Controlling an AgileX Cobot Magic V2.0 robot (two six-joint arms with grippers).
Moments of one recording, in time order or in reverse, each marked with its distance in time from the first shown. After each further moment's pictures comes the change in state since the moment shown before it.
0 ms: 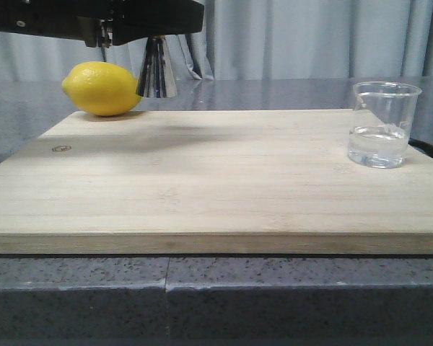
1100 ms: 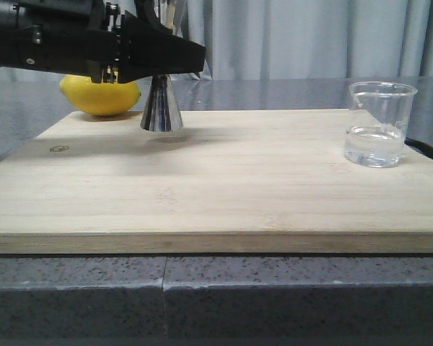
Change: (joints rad) left arm 0.000 0.061 0.022 -0.008 -0.003 0.024; right arm -0.248 -0.264 0.144 -0.062 -0.119 0.134
